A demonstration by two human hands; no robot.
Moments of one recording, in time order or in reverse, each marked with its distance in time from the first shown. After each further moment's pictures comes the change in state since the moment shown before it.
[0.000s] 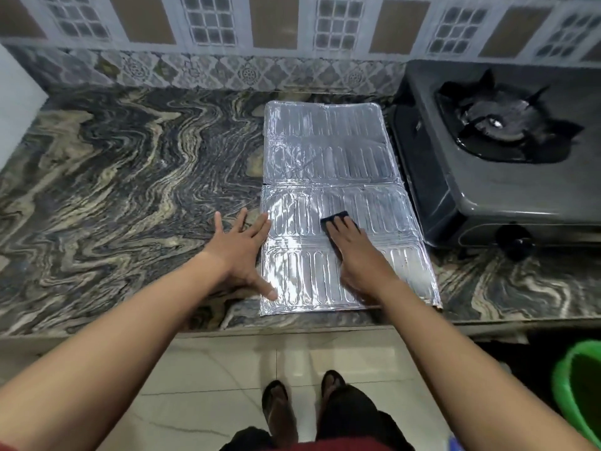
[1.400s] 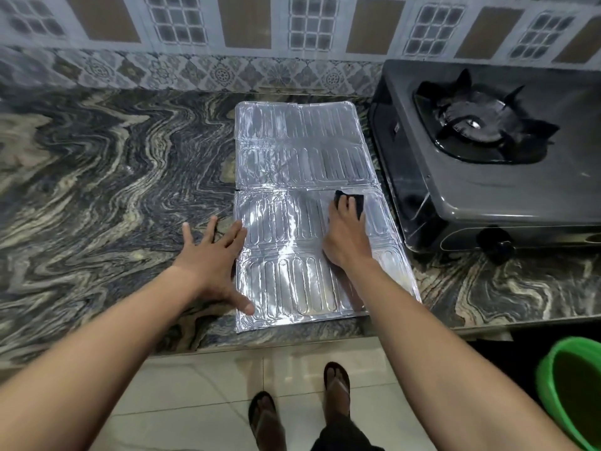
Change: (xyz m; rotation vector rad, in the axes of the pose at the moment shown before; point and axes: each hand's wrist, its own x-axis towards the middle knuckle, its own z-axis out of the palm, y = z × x) left_hand 0.005 0.004 0.001 -0.013 -0.031 -0.046; right_hand 0.049 0.014 -0.012 0.027 0.161 0.333
